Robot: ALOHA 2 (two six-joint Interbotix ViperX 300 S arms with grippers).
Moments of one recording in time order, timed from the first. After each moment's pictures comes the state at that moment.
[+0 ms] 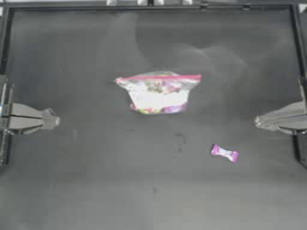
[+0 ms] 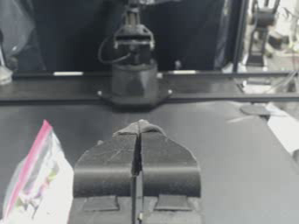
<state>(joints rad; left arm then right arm) 0.00 -0.98 1.18 0.00 -0.29 0.00 0.00 -0.96 1.18 0.00 -0.29 0.00</state>
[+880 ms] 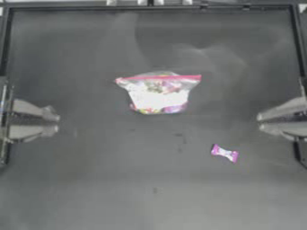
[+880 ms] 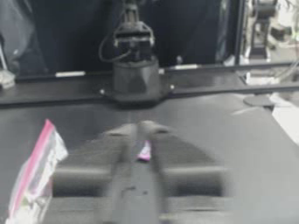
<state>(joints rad) -0.01 -0.96 1.19 0.00 -0.30 0.04 0.01 -0.96 1.20 -0.02 -0.37 0.00</state>
